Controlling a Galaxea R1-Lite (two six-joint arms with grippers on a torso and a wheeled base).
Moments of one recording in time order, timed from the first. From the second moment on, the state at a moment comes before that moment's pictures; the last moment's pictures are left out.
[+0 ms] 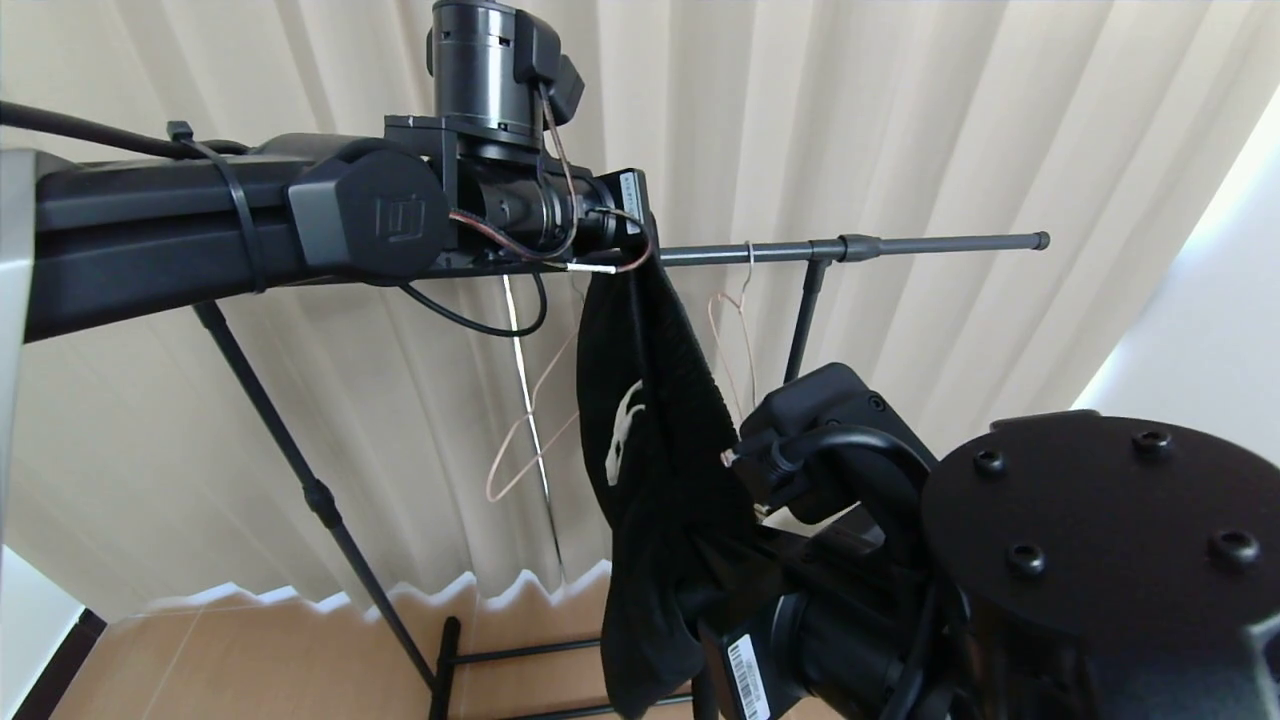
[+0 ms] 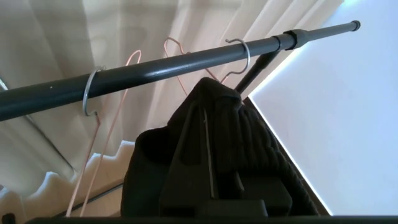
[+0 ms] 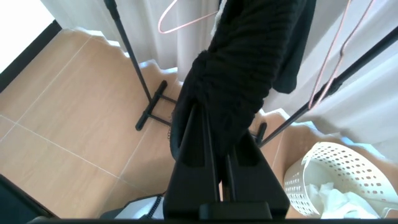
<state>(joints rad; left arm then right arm) -0.54 2.09 -1.99 0.14 0.03 -0.27 1.19 1.61 -0.94 -0.19 -0.61 0.26</state>
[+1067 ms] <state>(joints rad) -0.55 1.73 -1.48 0.38 0.04 -0.12 0.85 1.68 -1.15 -0.20 -0.60 0.20</state>
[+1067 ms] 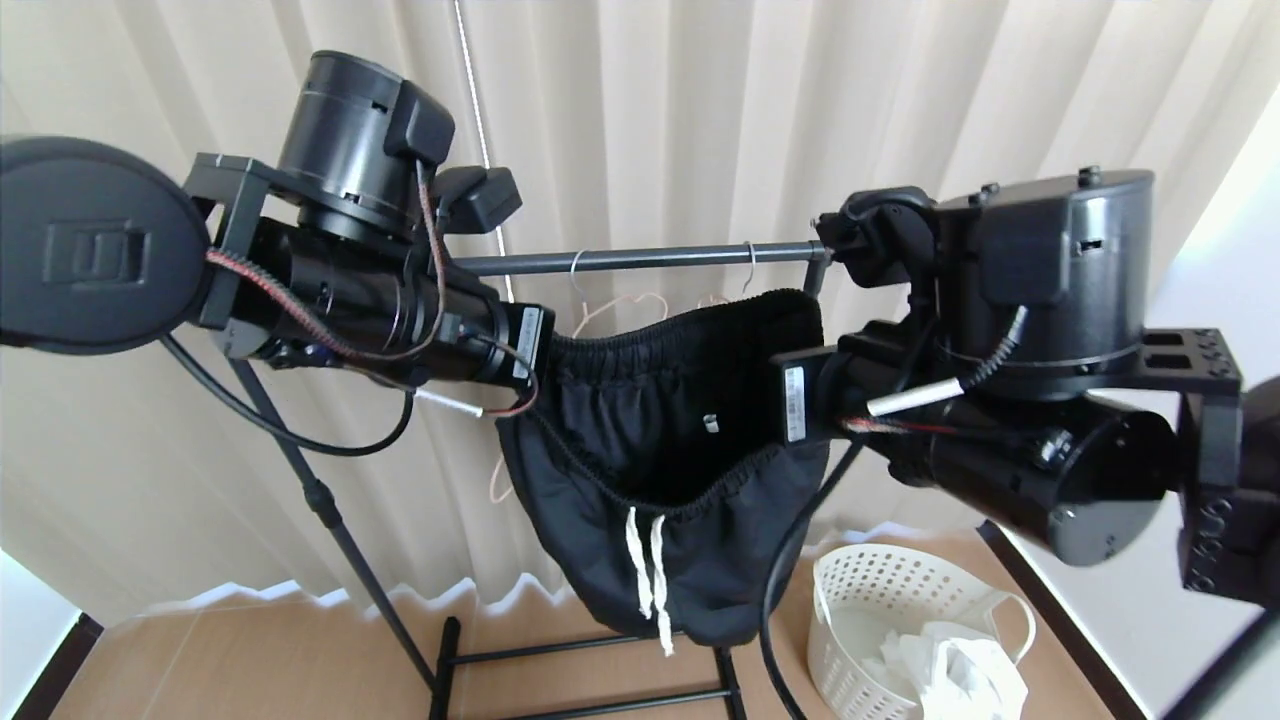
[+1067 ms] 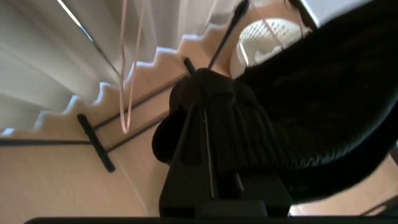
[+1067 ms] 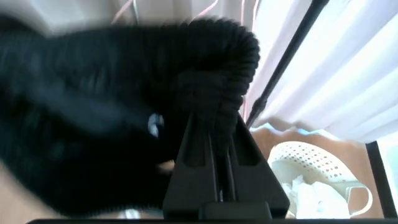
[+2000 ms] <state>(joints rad) -0.91 1.51 -0.87 0.03 0.04 -0.29 0.70 2.25 -1.97 -0.17 -0.62 0.09</state>
